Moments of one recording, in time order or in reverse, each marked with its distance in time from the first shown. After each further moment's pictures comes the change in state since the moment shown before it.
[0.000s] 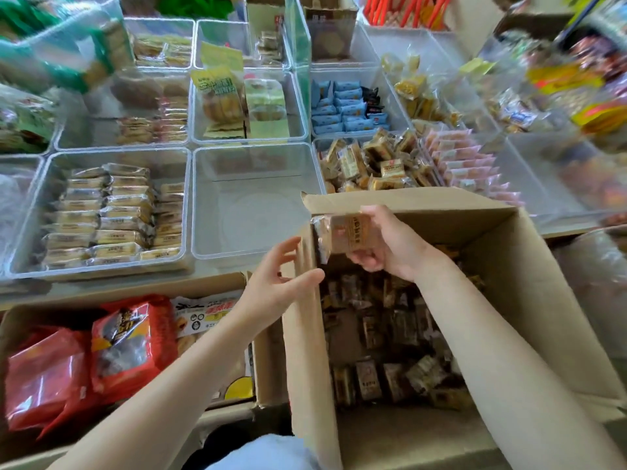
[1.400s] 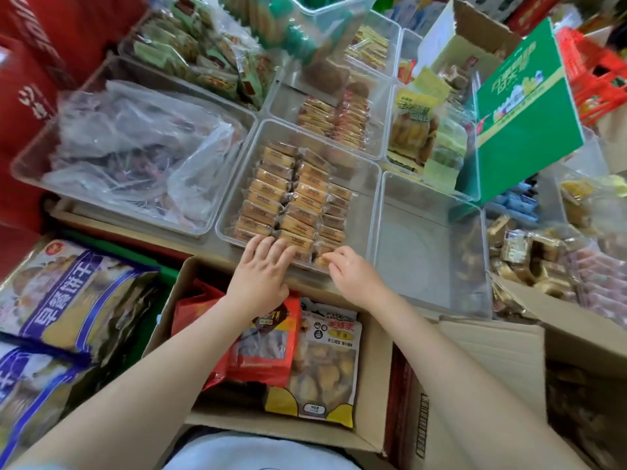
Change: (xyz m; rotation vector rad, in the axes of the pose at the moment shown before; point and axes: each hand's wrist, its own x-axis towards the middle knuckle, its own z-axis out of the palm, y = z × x) left_hand -0.013 -0.201 -0.312 1.095 0.194 -0.039; right_hand 0.260 0.036 0.308 -1.376 0.010 -0.006
